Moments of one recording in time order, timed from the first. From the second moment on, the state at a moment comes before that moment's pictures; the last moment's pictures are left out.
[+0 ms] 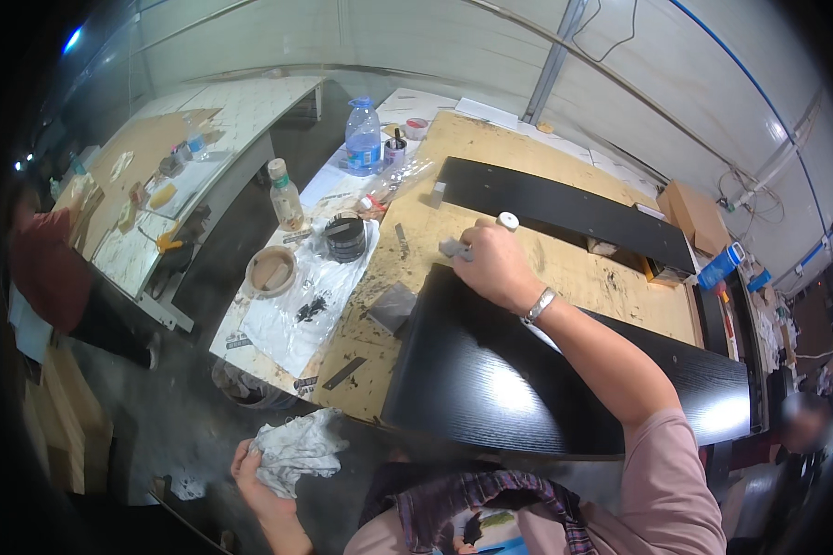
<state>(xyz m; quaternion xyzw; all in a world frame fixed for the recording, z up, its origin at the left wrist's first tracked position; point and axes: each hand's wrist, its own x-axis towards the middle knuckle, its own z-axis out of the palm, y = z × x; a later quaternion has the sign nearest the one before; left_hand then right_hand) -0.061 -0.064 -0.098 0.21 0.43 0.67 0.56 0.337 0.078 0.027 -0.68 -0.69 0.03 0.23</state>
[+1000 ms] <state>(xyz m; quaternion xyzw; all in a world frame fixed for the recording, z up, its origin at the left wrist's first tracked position) -0.032 0.020 -0.054 0.40 0.39 0.58 0.60 0.503 -0.125 0.018 -0.88 -0.41 -0.07 0.21</state>
